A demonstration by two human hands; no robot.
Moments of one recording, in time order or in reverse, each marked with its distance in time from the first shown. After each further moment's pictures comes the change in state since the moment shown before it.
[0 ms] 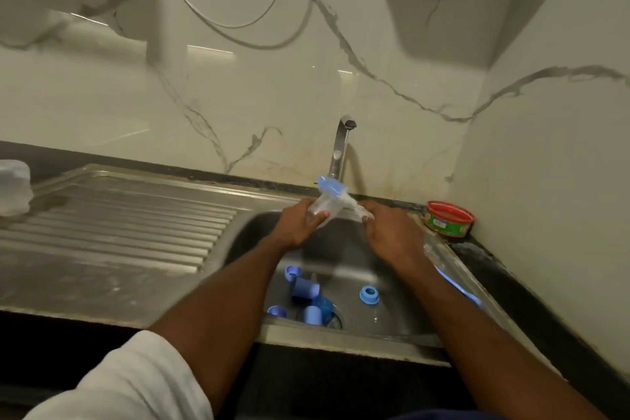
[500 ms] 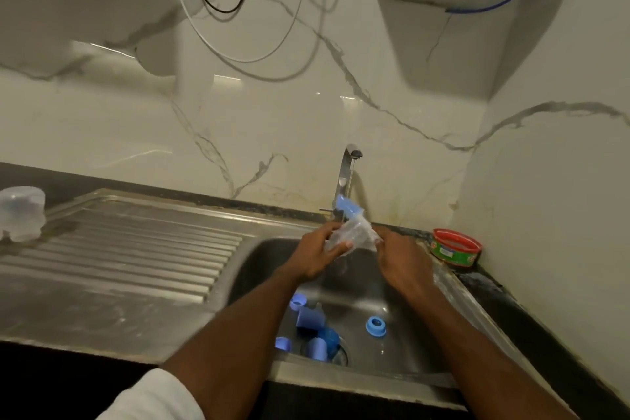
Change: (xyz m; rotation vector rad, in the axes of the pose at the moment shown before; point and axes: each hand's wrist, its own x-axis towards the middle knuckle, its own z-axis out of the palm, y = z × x) left_hand -0.008 0.019 0.004 -0.169 -0.109 0.181; right_hand 0.000 -0.003 -0.009 -0.039 -0.032 0.057
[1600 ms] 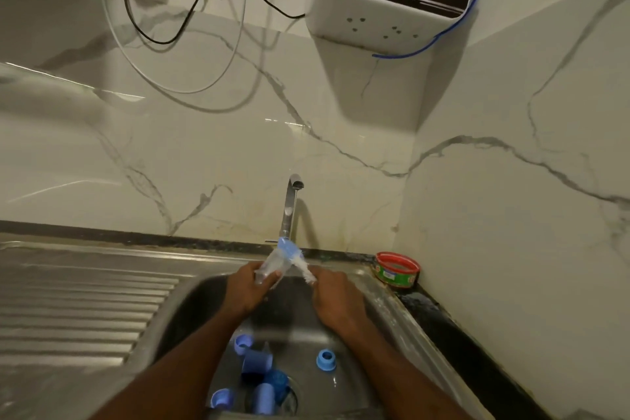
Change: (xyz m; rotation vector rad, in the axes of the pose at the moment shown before) left_hand 0.011 -0.032 0.003 -0.032 0.219 -0.213; right_hand -0.002 -0.010 0.008 0.183 -0.144 0.063
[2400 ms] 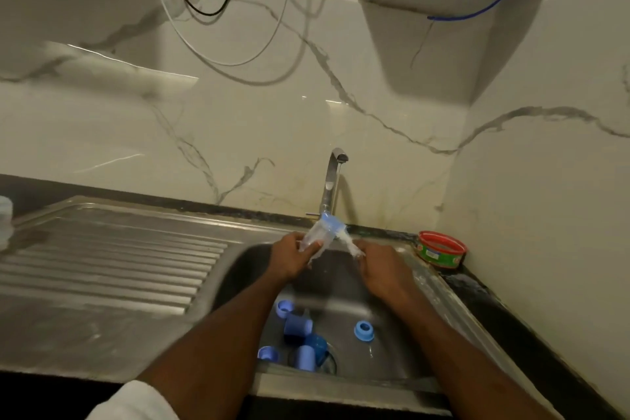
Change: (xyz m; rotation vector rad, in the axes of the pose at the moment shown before) left_hand -0.002 0.009 -0.004 -0.033 0.010 -0.075; right_hand 0.012 0.013 0.002 -0.007 0.016 -0.076
